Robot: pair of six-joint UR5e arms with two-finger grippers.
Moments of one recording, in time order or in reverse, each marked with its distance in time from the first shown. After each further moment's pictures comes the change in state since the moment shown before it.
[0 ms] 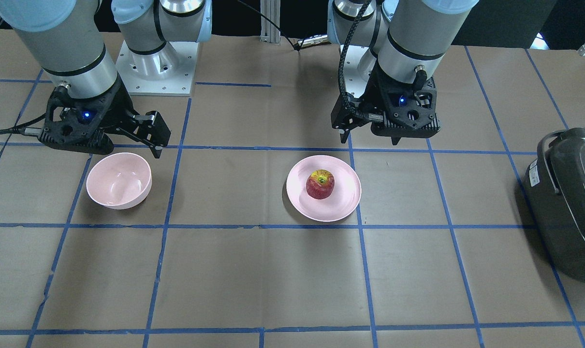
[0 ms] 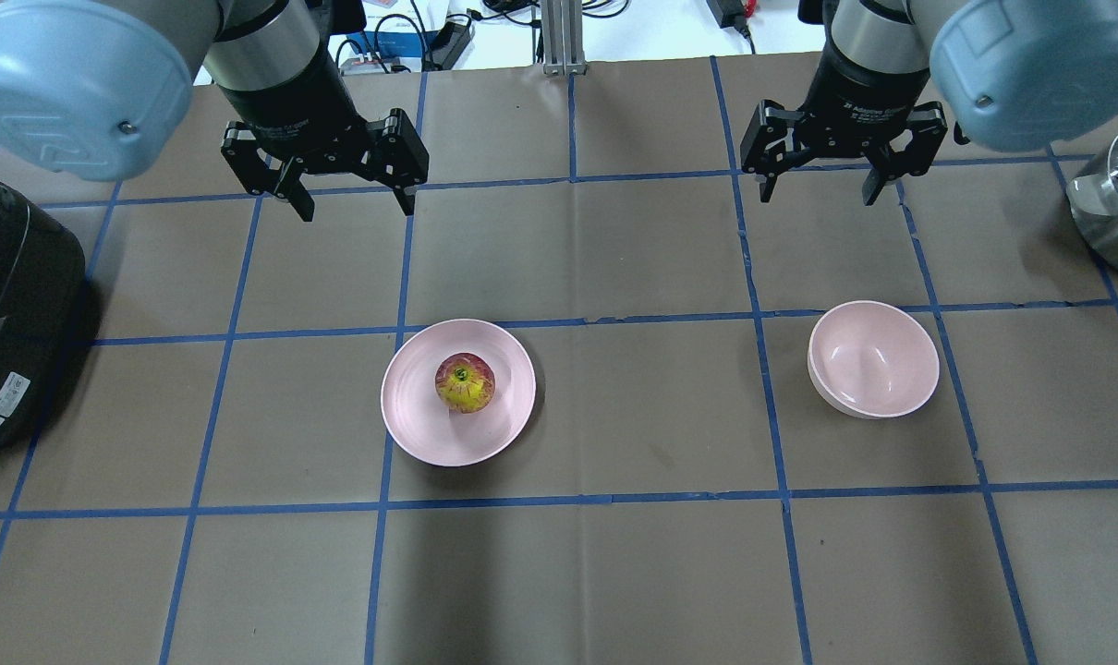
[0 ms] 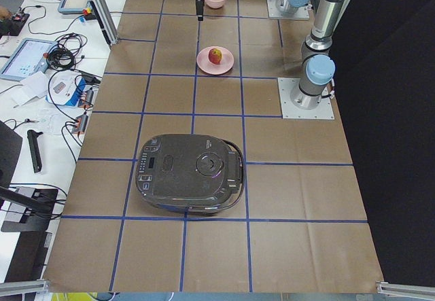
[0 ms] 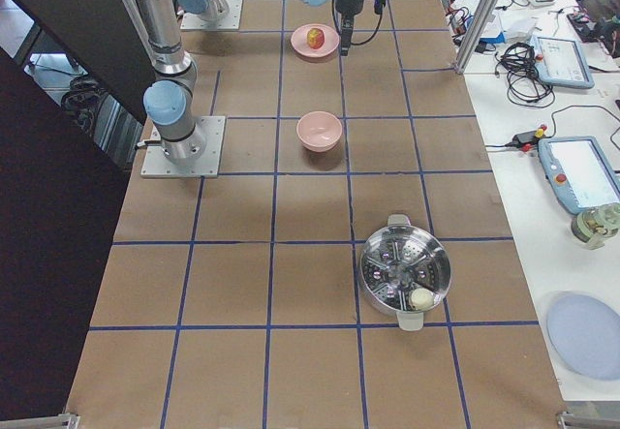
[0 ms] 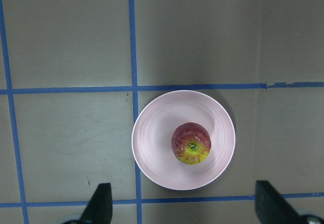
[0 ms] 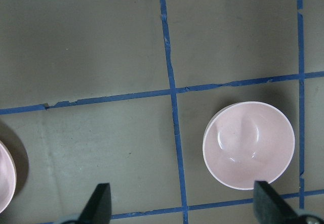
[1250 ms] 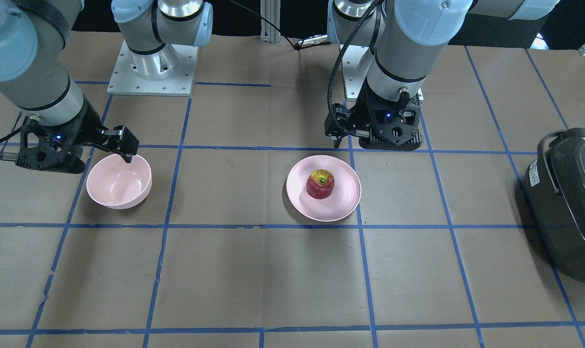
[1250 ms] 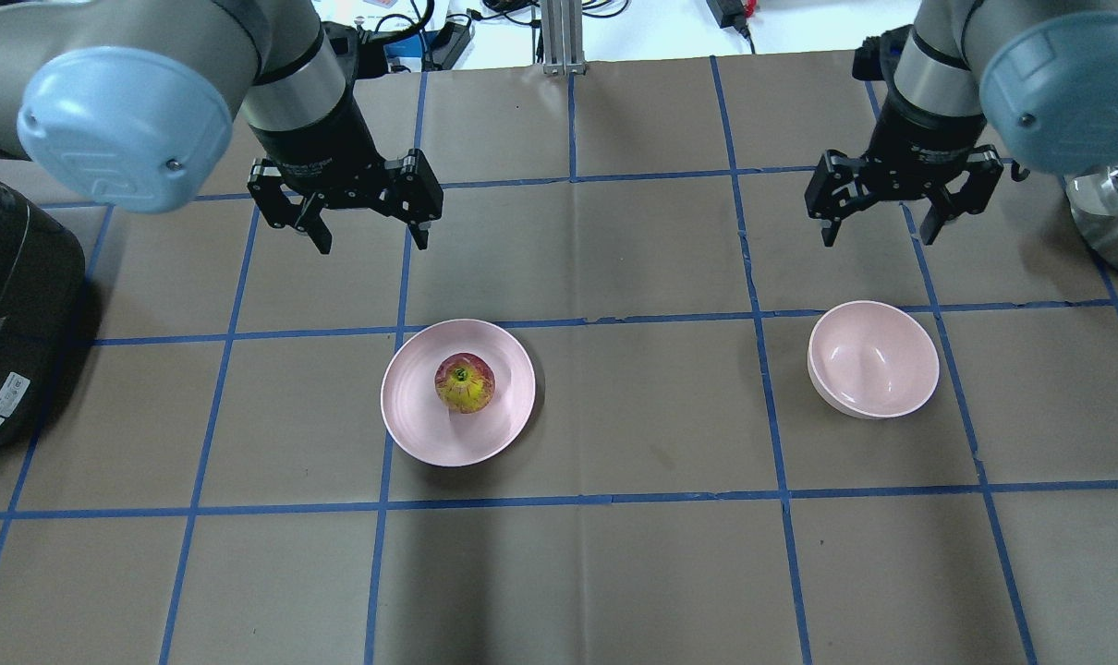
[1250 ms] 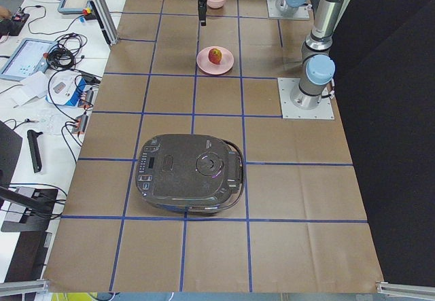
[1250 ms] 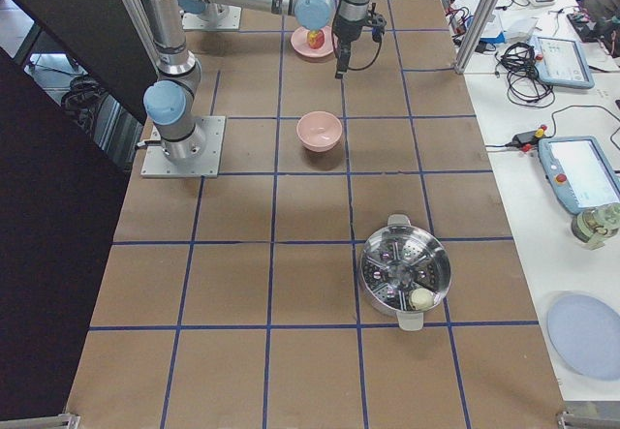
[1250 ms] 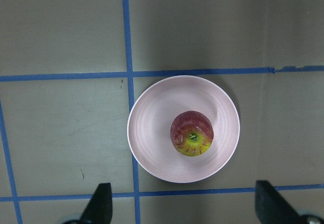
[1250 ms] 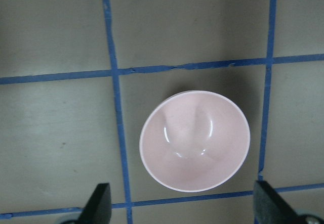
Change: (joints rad) left arm -0.017 -0.010 -0.100 0.048 -0.001 -0.023; right arm -0.164 0.015 0.143 -0.054 -0.051 -0.211
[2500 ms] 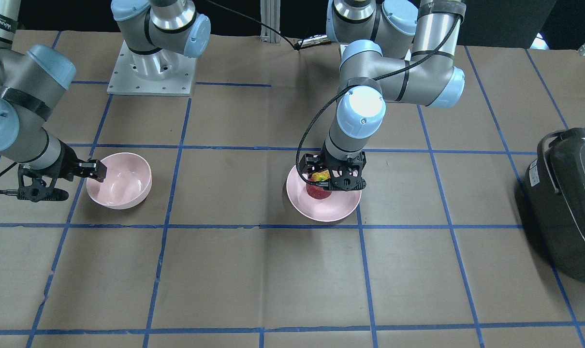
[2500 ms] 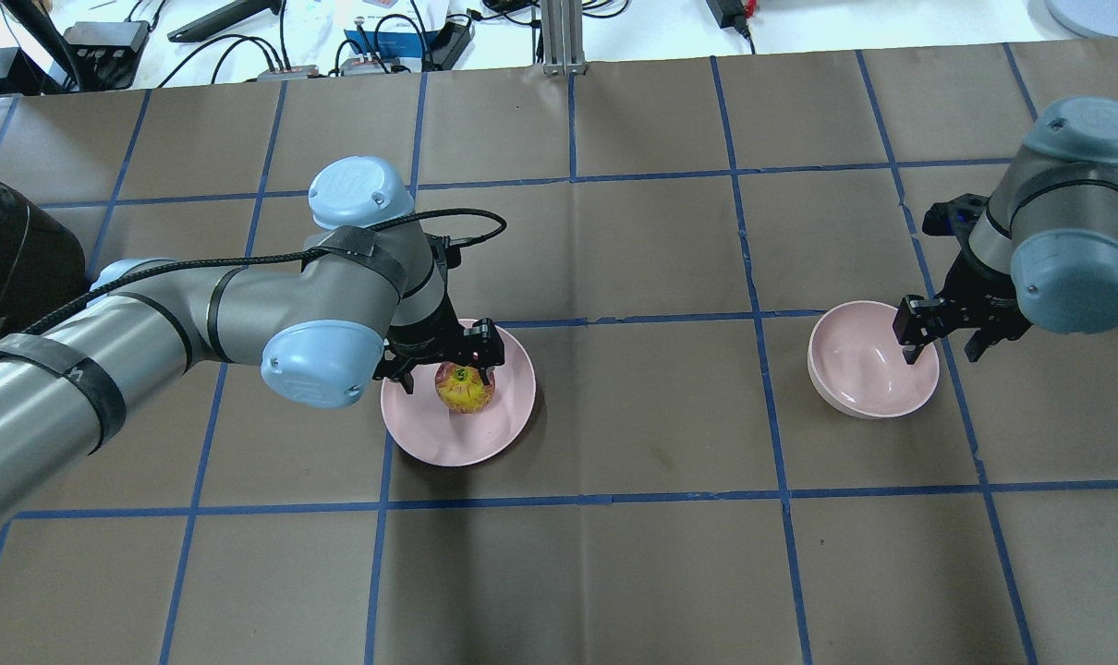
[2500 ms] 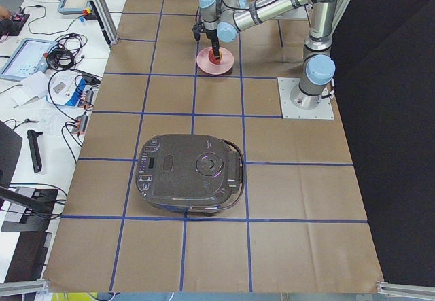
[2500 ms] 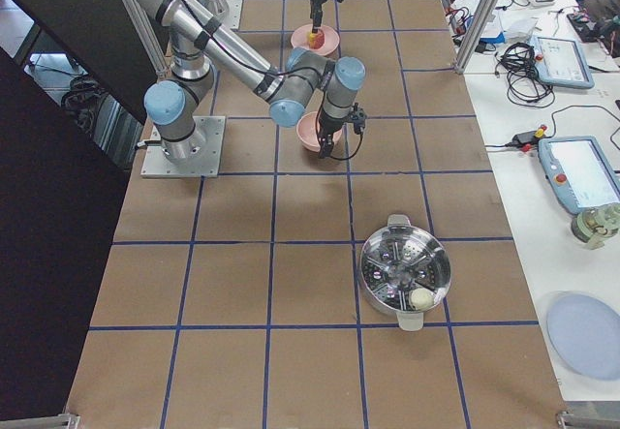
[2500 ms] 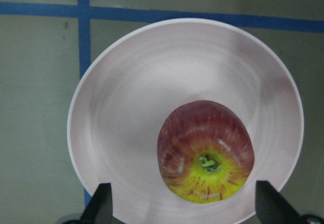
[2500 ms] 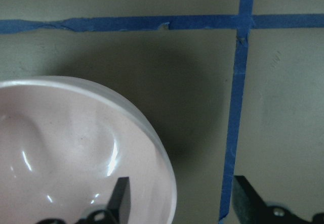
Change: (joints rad) left arm -0.046 -0.130 -0.396 0.438 -0.041 -0.108; right arm -0.226 0.098 0.319 -0.343 -0.028 -0.257
